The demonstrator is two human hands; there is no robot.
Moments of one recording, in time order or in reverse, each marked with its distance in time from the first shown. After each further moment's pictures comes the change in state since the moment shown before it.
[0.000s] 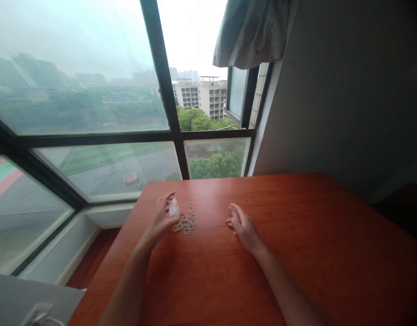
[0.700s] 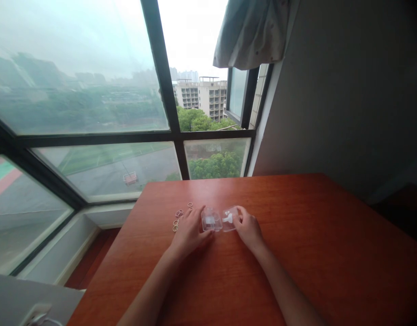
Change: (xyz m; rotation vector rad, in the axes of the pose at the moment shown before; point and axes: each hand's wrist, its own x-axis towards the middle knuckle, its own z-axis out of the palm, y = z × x) left_hand -0.025 0.019 0.074 0.369 -0.207 0.219; right_hand 0.007 0.005 -0.011 -0.510 0.122 0.037
